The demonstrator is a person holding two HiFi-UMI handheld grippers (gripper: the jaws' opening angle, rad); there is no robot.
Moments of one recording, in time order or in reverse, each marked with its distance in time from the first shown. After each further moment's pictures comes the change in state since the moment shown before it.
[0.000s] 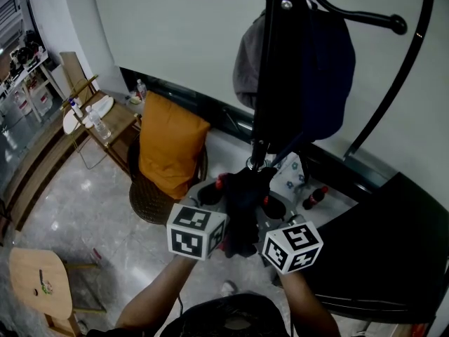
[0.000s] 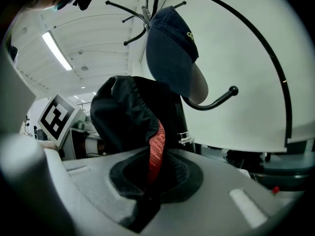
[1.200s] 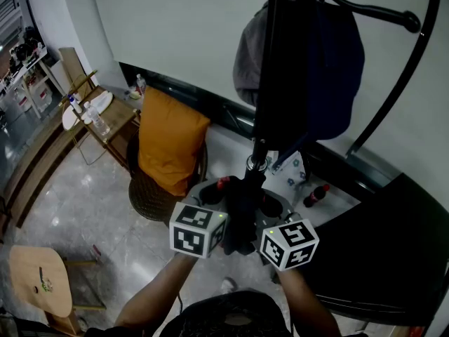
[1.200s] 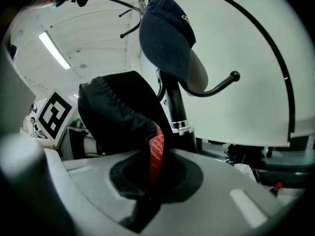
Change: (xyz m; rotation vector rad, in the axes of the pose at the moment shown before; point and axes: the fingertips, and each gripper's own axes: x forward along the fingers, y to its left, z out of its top) left arm 0.014 0.004 -0.017 0.007 0.033 -0.006; right arm 0.015 -0.006 -0.021 0.012 0.052 0.011
